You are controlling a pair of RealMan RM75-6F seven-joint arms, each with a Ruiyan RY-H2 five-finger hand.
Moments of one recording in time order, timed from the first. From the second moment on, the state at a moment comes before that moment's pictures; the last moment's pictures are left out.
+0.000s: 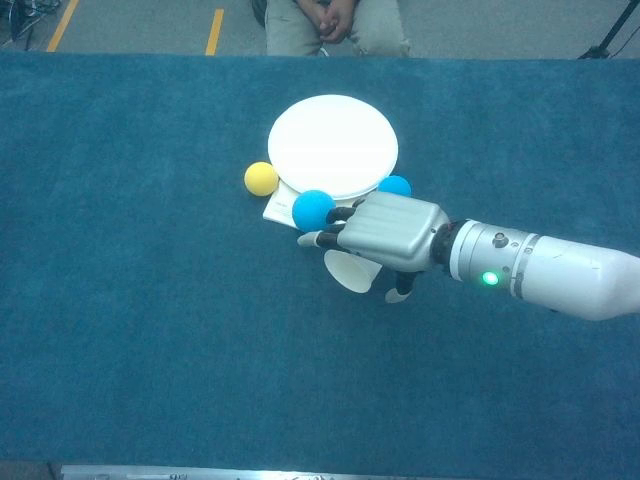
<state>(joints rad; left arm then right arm) -0.05 -0.94 0.01 -1.79 1.50 1.46 -0.11 0.84 -1.50 -0.03 -1.71 -1.24 0.74 -0.69</state>
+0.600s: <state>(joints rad) -0.05 -0.95 0.00 -1.77 1.50 1.45 -0.14 0.80 -1.51 -0.05 -1.67 -1.37 0.83 -0.55</state>
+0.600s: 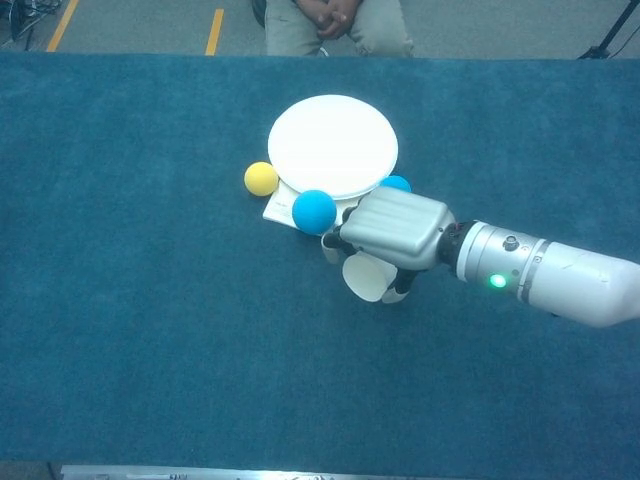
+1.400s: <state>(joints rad) -0.06 -0.93 0.01 -1.79 1.51 1.44 -0.12 0.73 -1.33 0.03 -1.62 -1.34 0.94 -0.38</state>
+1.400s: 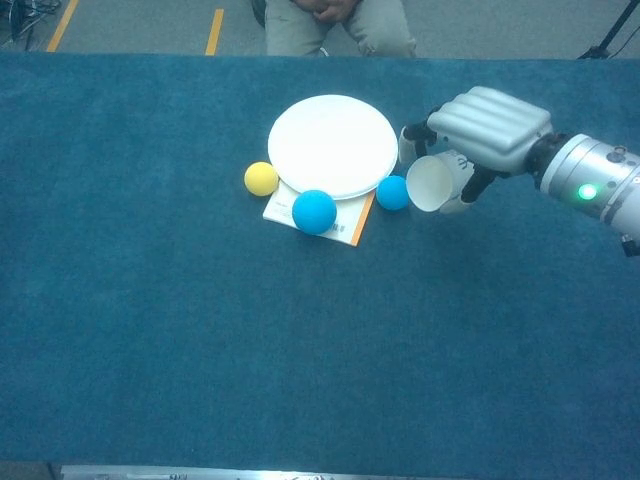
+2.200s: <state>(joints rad) -0.06 -0.93 0.01 -1.79 1.50 1.43 -0.12 0.84 -1.41 0.12 -1.48 -0.99 0.82 -0.58</state>
